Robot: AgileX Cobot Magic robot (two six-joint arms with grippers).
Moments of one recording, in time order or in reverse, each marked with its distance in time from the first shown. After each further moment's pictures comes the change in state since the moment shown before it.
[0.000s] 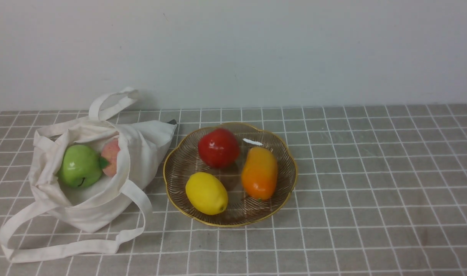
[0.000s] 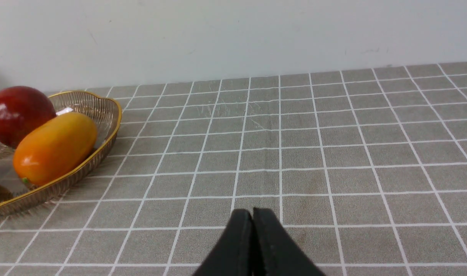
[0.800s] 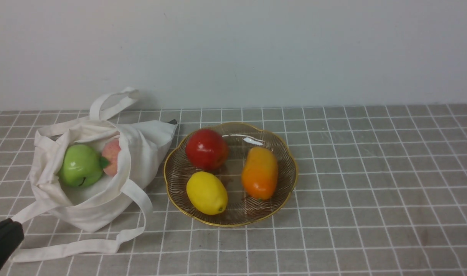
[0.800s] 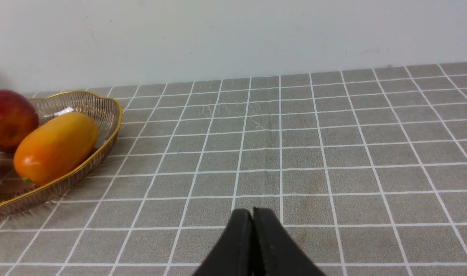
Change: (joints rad) right arm 0.000 0.000 0.000 0.000 0.000 0.000; left arm 0.024 -0.142 0.363 0.193 -0.065 0.131
